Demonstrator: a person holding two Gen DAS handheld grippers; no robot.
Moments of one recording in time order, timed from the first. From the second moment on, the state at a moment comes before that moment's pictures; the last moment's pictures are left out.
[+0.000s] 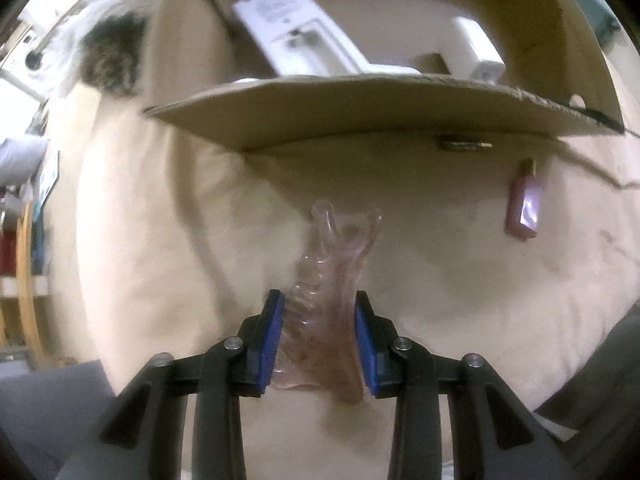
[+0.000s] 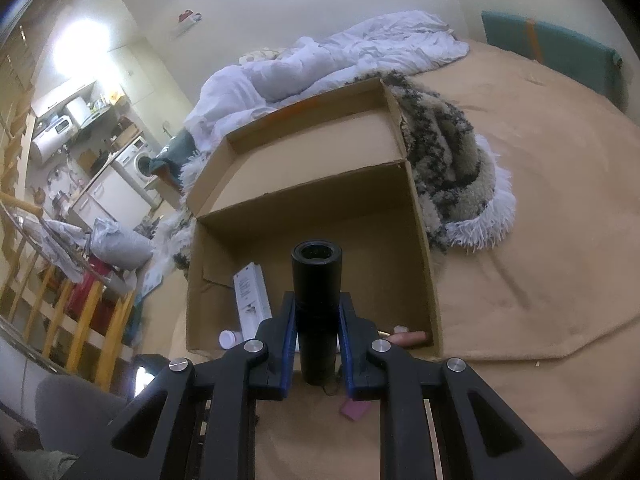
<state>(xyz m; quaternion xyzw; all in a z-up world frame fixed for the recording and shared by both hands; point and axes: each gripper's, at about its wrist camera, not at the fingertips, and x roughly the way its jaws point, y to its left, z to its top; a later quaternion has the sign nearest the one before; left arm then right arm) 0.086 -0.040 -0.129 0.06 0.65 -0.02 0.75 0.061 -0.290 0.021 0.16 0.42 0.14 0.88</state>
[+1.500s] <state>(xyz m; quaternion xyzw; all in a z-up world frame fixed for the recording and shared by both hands) 0.167 -0.074 -0.015 0.05 0.49 0.00 0.87 0.139 -0.279 0.001 0.15 0.48 0.14 0.85</state>
